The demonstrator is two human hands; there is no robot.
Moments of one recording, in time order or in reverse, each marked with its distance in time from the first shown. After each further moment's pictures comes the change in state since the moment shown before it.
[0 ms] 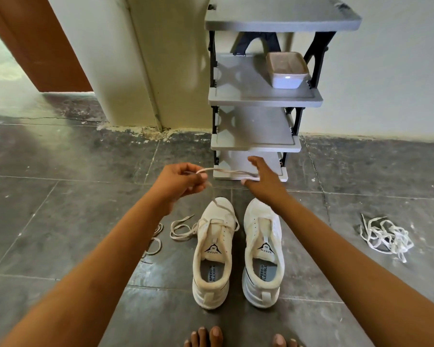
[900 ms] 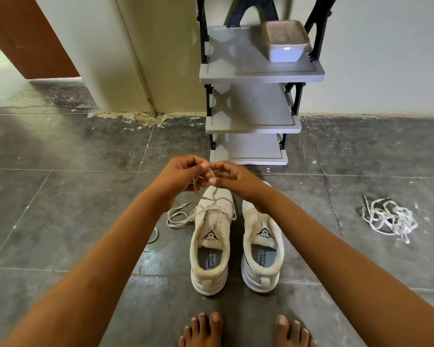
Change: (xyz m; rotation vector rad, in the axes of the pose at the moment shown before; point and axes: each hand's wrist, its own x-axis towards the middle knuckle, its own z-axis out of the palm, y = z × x) left_hand 0.001 -0.017 0.014 0.187 -0.109 0.058; right_hand -0.014 -0.001 0.029 0.384 -0.445 -0.004
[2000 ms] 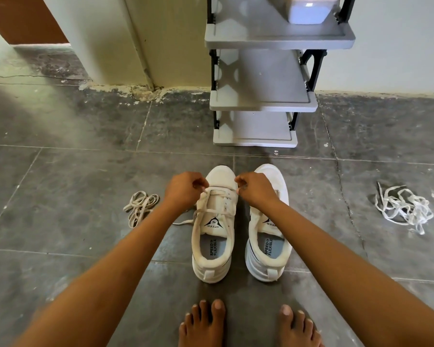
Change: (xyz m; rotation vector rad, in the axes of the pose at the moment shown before) left_hand 0.038 -0.104 0.009 0.722 0.101 -0.046; right_hand 0.027 0.095 0.001 -0.685 0.284 0.236
